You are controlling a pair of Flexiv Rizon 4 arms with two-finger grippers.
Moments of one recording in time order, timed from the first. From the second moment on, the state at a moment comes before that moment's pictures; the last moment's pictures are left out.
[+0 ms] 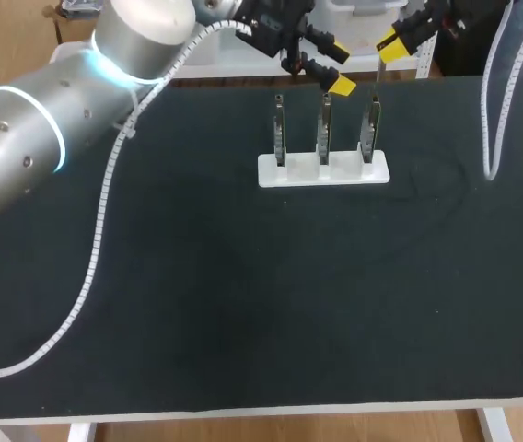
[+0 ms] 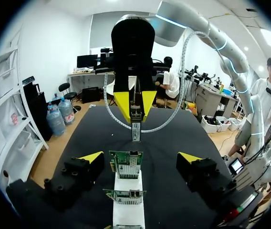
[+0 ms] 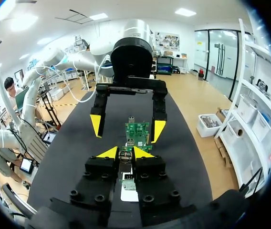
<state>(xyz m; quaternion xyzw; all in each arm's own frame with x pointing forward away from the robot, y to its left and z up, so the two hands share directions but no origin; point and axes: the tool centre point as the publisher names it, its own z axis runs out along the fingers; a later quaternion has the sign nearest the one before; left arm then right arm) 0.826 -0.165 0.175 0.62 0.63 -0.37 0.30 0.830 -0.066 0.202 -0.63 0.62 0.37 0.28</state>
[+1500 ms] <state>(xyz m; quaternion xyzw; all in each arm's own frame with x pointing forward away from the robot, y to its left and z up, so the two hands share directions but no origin) 0.823 -0.184 0.165 0.63 0.63 -0.35 0.29 0.828 -0.073 0.203 -0.63 0.62 0.37 0.28</state>
